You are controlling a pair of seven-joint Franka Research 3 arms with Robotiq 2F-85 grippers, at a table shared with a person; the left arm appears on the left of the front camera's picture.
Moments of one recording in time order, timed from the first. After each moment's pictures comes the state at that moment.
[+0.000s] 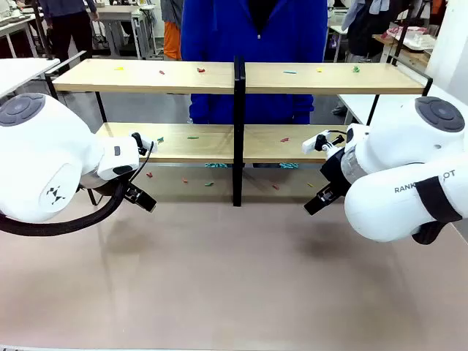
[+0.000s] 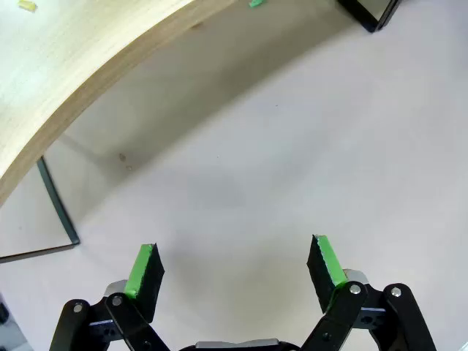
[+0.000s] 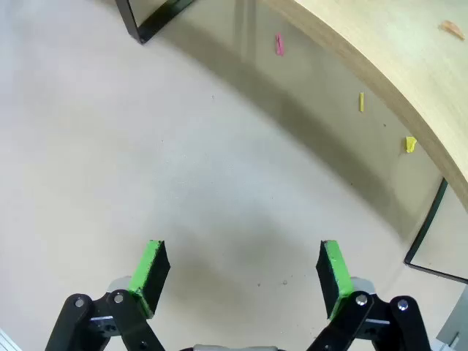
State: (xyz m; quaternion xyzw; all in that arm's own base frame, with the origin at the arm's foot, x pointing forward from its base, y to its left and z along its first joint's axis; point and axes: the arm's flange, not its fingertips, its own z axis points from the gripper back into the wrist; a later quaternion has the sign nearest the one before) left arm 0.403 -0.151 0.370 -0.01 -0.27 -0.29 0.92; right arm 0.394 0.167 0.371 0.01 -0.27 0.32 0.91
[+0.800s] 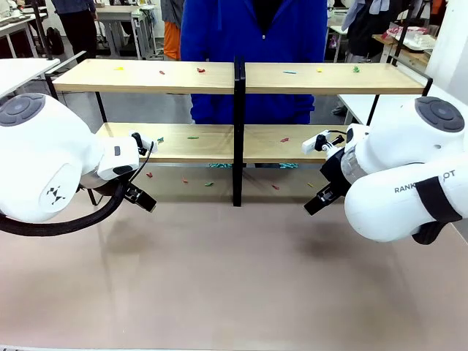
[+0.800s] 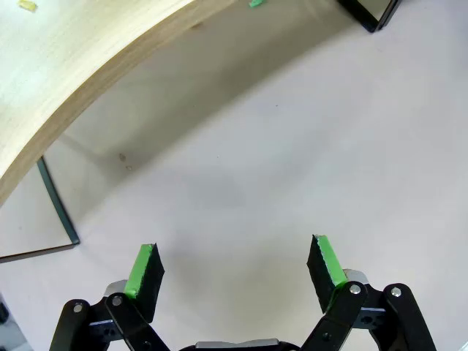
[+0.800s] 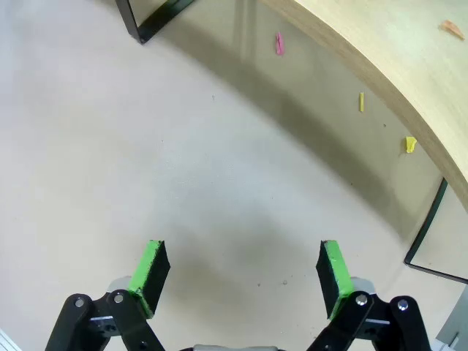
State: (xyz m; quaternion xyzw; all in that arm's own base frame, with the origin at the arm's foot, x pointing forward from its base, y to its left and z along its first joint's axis) left arm 0.404 -0.151 0.370 -0.01 -0.27 -0.29 0.92; right arm 0.394 0.167 0.371 0.01 -0.27 0.32 0.91
